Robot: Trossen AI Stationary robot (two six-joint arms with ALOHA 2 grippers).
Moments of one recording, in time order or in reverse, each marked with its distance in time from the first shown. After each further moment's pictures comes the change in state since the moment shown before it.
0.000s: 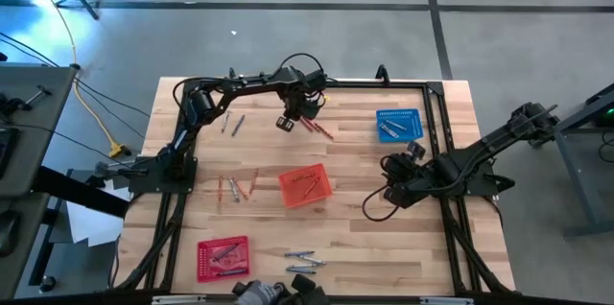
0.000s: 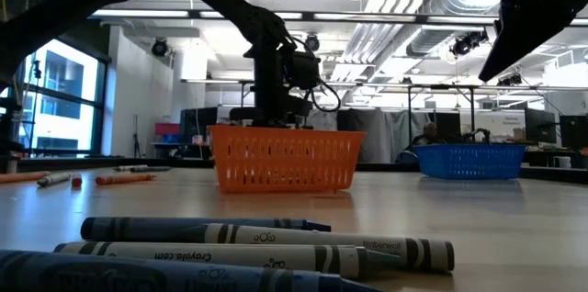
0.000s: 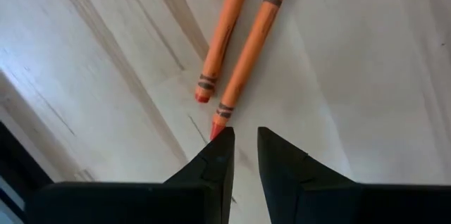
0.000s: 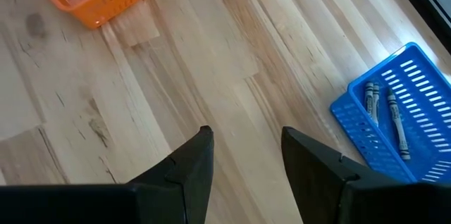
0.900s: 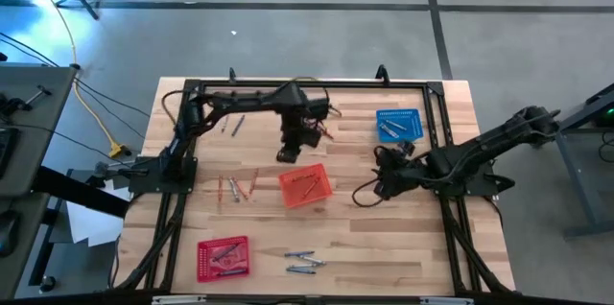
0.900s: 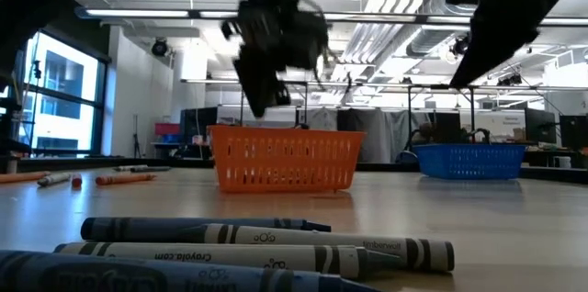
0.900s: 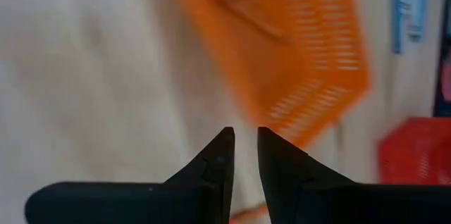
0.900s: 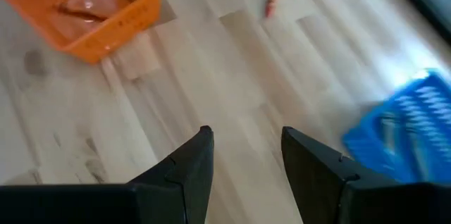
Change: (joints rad) left arm -0.224 -0.146 -0.052 -0.282 0.491 -0.468; right arm -0.140 0.010 -0.070 0.241 -0.033 -0.162
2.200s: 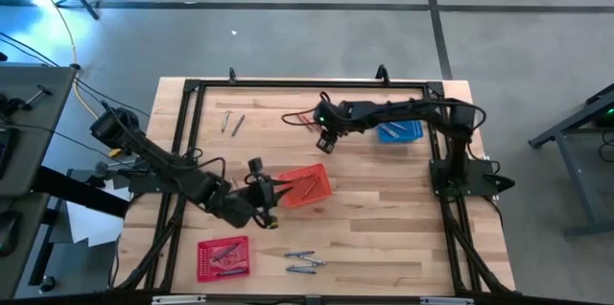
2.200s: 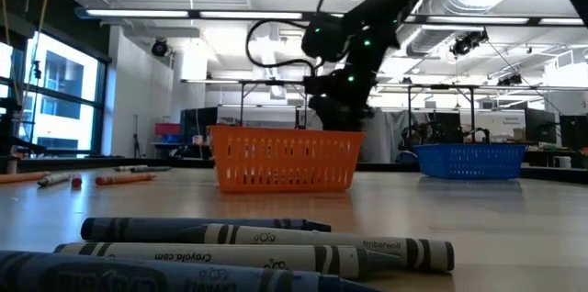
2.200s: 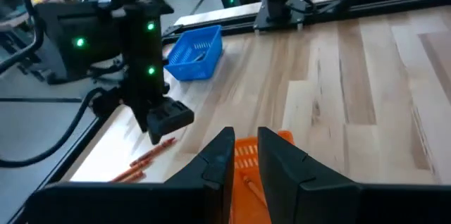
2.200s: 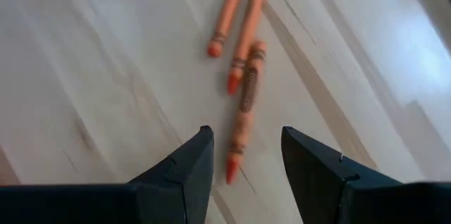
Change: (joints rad) left arm -0.827 -0.691 -0.862 1.271 -1.347 -0.649; right arm -0.644 0.766 0.521 0.252 -0.385 -0.538
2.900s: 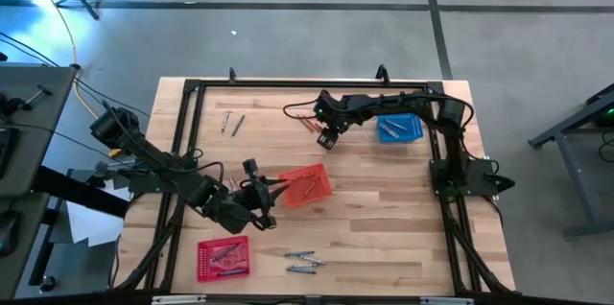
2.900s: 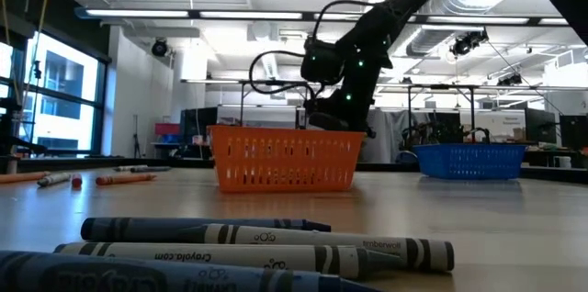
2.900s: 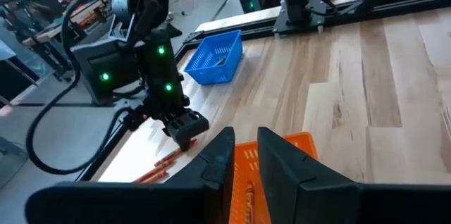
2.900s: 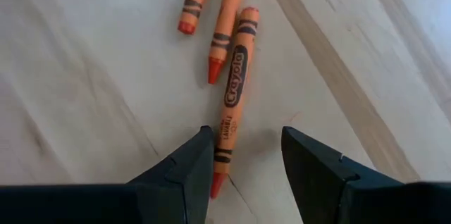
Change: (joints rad) left arm -0.038 0.000 0.001 -0.018 -0.110 0.009; right arm -0.084 0.099 0.040 -0.036 -0.141 -0.001
